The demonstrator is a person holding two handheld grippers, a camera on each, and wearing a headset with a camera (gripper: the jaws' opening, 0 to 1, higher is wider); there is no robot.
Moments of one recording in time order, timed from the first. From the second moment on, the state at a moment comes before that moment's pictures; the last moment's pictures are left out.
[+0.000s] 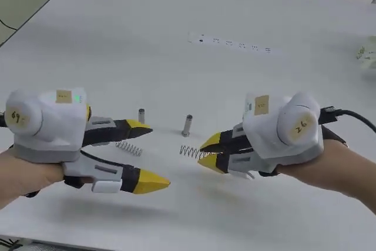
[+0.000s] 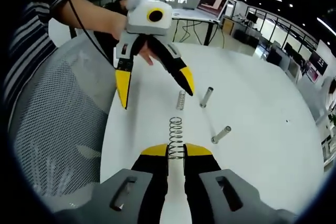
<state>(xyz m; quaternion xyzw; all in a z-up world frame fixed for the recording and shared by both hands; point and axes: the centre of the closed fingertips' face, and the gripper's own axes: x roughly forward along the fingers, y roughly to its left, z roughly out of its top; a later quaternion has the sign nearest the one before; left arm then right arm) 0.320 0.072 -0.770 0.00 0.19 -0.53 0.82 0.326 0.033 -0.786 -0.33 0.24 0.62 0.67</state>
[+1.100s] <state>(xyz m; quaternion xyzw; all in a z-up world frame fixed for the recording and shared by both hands) 0.316 0.035 -0.755 0.00 0.16 -0.60 0.79 0.312 0.036 -0.766 -0.32 0.21 0.65 0.66</state>
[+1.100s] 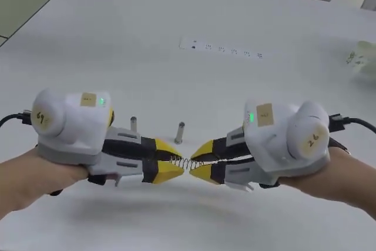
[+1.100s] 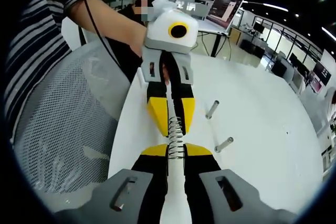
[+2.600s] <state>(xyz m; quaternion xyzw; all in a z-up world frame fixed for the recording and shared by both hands) 0.302 0.033 -0.758 0.02 0.18 -0.62 0.76 0.300 0.028 -0.757 -0.29 0.21 0.66 0.66</state>
